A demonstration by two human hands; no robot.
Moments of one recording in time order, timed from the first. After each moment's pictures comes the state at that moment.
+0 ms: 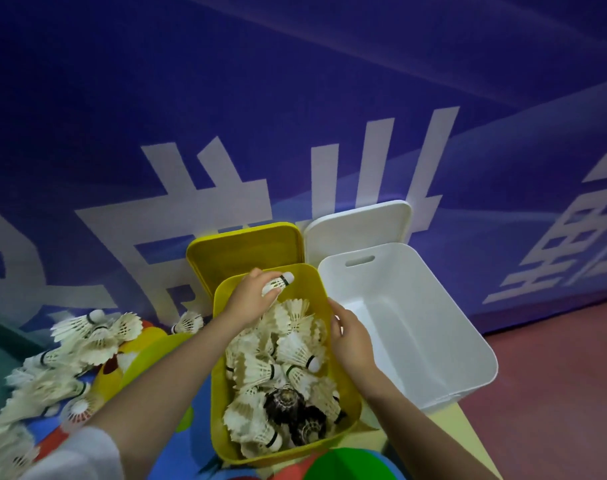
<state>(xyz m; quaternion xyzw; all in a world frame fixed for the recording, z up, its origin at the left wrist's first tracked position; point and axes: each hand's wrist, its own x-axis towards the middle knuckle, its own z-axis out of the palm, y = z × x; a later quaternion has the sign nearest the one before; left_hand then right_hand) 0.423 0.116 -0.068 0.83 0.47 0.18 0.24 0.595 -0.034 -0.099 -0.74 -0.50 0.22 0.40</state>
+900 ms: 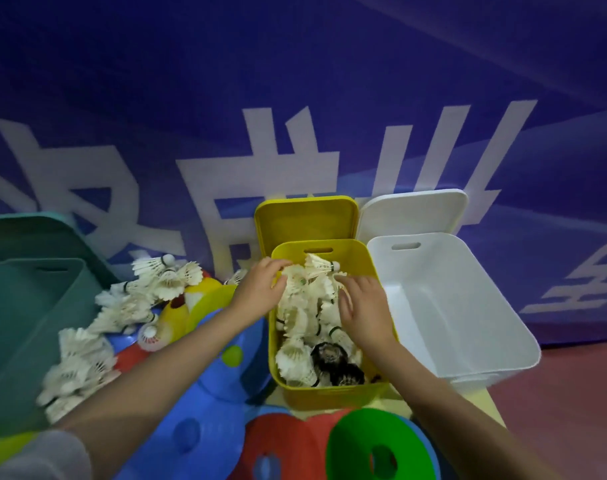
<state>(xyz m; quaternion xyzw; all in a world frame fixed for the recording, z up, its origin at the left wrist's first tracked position) 0.326 0.039 -0.044 0.82 0.49 0.24 0.19 0.532 -0.048 -0.065 -0.66 -0.68 -0.02 0.34</state>
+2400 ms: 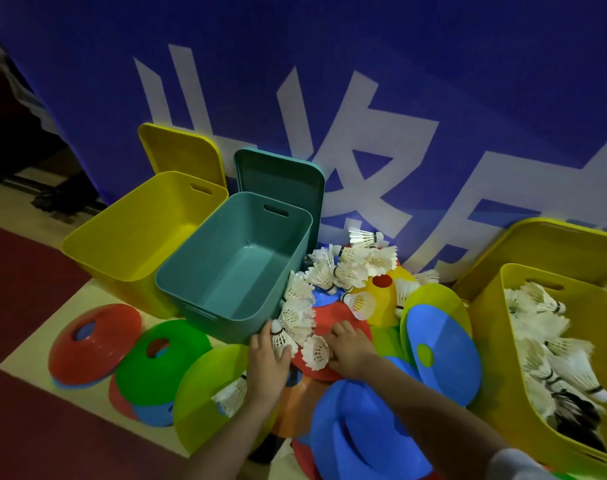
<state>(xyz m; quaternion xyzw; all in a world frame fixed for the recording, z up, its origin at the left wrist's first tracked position) -0.038 -0.106 -0.178 0.45 0.78 0.34 0.26 0.130 -0.022 -0.152 -0.45 -0.87 0.11 -0.17</state>
